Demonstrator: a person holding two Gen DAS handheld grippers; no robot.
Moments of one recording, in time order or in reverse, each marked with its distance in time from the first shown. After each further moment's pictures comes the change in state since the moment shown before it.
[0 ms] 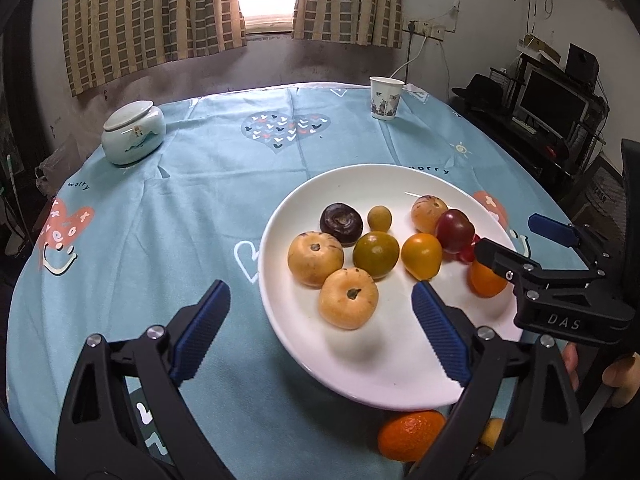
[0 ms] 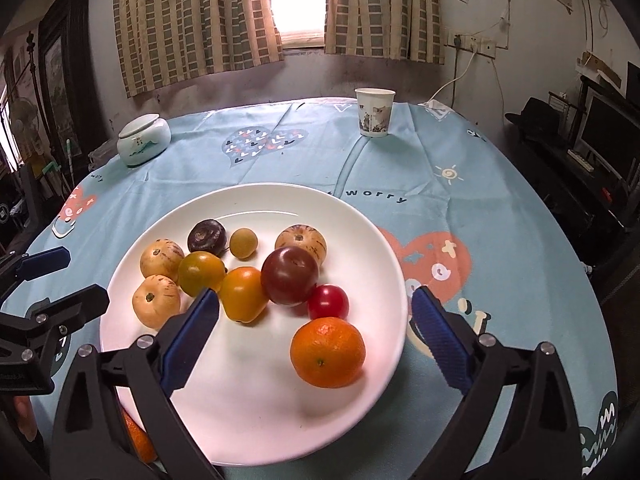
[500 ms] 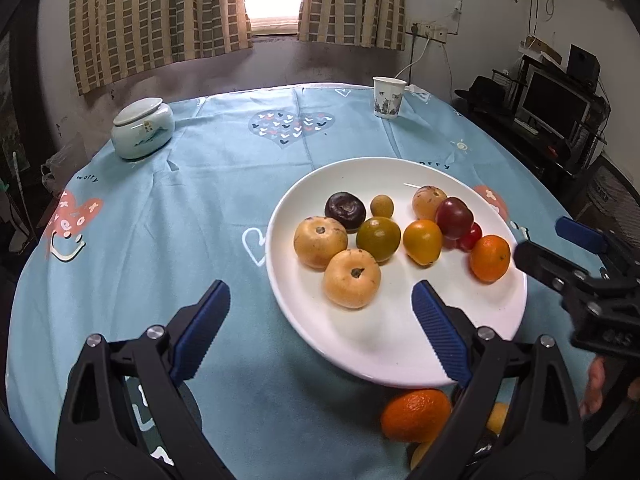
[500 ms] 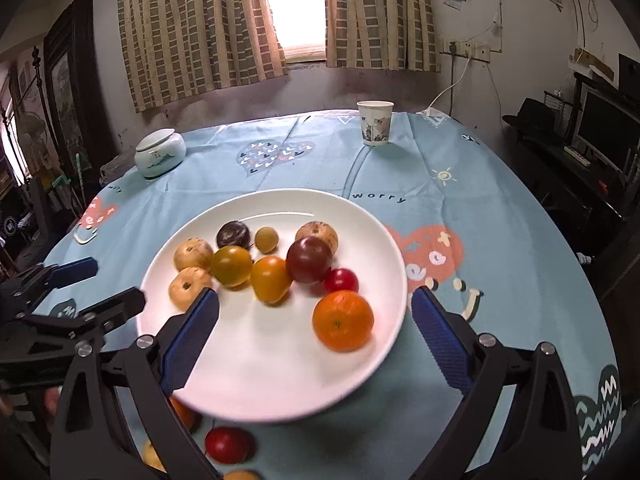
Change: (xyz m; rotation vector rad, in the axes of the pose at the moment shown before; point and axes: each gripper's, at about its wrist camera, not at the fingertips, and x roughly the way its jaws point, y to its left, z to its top) left arm -0.011 0.003 -0.018 -0.015 -0.010 0.014; right arm -0.050 0.010 -0.019 0.031 -0.038 0.044
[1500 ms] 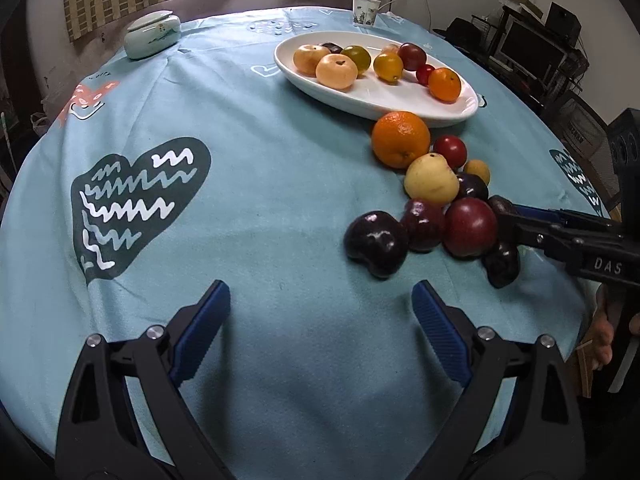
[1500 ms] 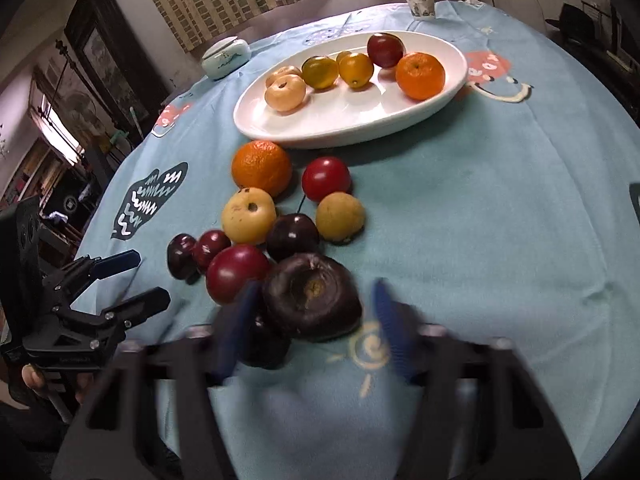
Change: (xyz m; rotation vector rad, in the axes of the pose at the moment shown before) left arm -0.072 0.015 -0.154 0.021 0.212 -0.077; right arm -0.034 0.025 -0.126 0.077 0.295 0.254
